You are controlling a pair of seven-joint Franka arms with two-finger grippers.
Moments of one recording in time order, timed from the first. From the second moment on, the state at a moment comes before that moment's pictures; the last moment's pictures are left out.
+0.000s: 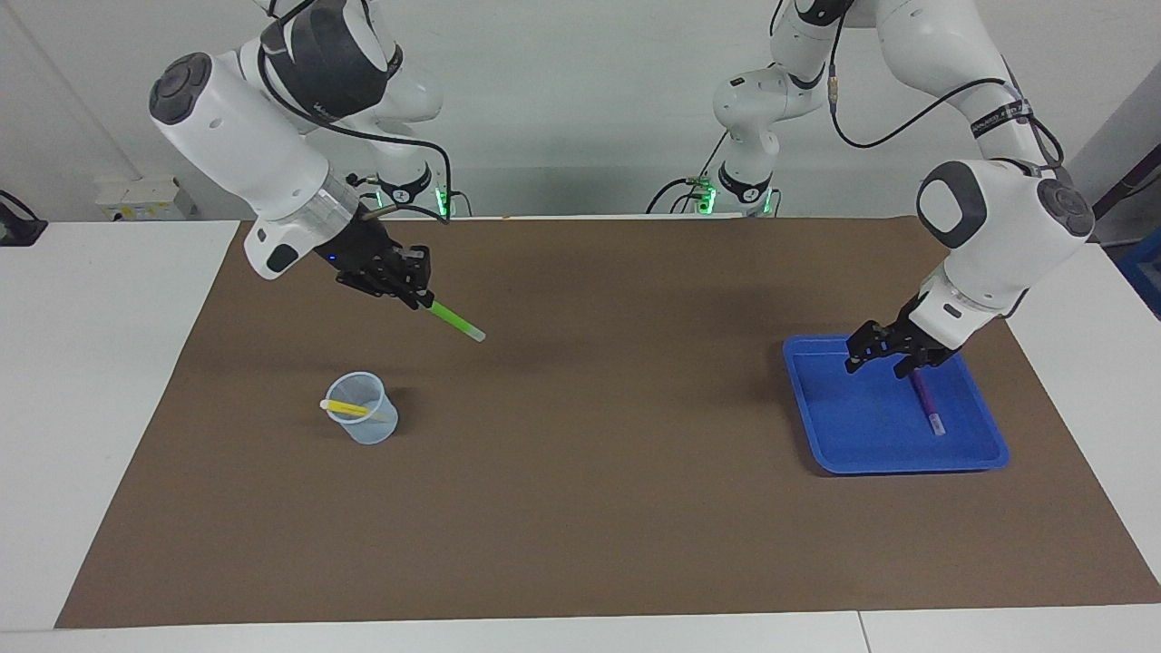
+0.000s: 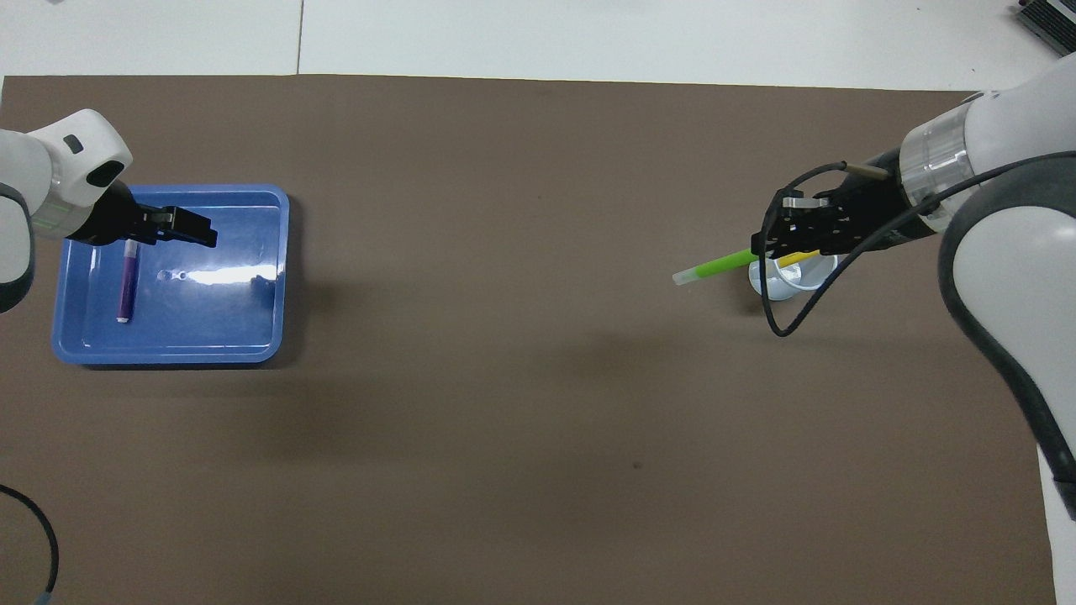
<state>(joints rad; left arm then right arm) 0.24 0.25 -0.23 -1.70 -0.21 1.91 0.10 -0.04 0.16 0.20 -1.53 0.38 1.72 0.35</state>
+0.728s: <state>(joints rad) 0.24 0.22 -0.24 -1.68 -0.65 1.71 -0.59 0.16 0.18 0.21 -1.54 0.39 1.99 0.88</state>
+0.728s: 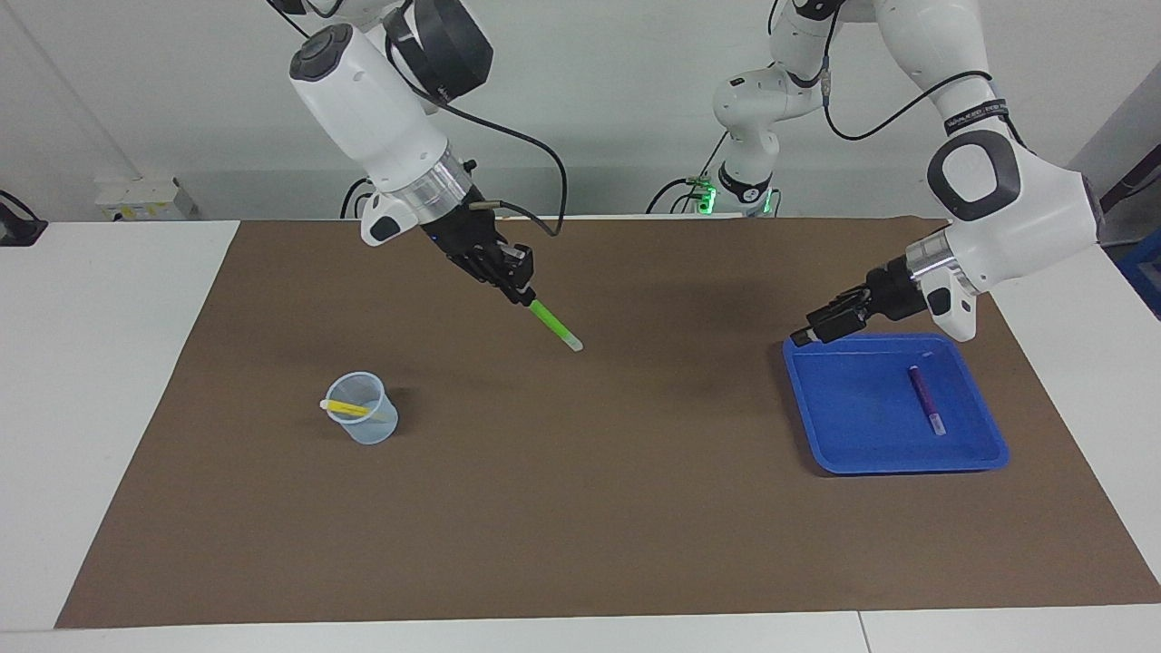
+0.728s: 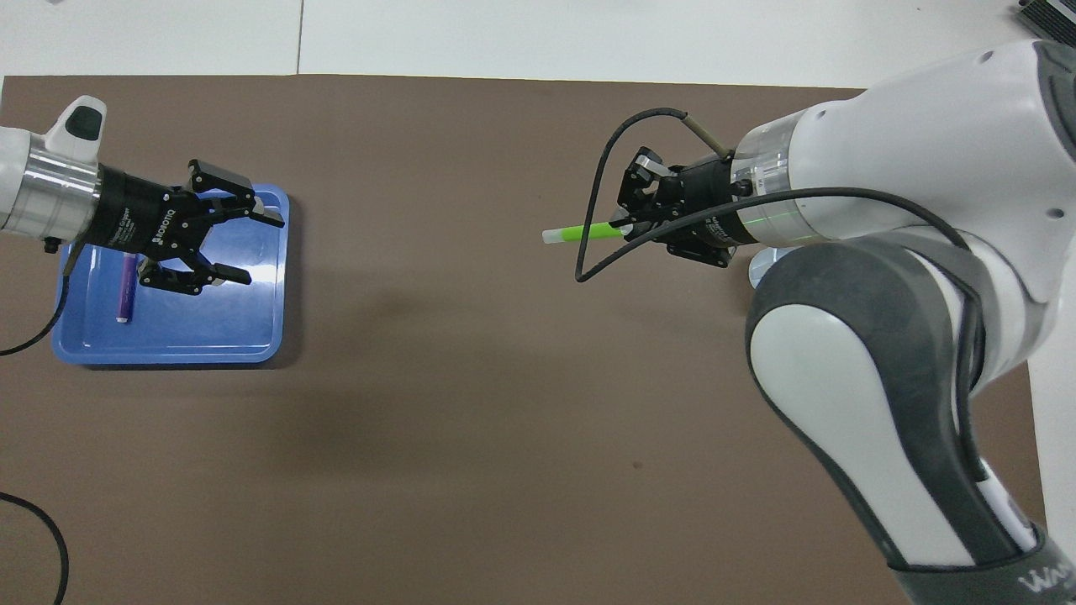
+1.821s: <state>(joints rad) 0.16 0.21 -0.31 -1.64 -0.85 1.88 -1.14 0.34 0.23 0.21 -1.55 0.45 2.33 1.21</state>
